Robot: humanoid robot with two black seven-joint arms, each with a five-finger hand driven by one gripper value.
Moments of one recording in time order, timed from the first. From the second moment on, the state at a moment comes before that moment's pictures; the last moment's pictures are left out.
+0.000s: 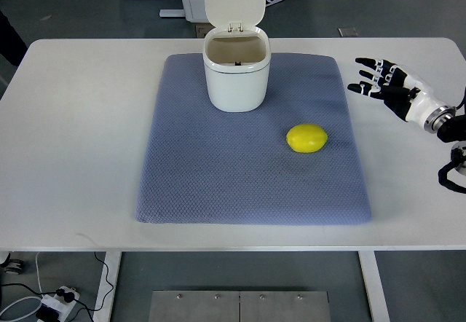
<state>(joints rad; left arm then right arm) -0.01 0.00 -0.10 -0.27 -0.02 0.19 -0.36 0.86 -0.47 0.37 0.78 -0.18 0.21 0.25</state>
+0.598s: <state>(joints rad) -0.01 0.00 -0.10 -0.27 -0.02 0.19 -0.36 0.87 -0.65 0.25 1.02 -0.31 0.12 0.38</state>
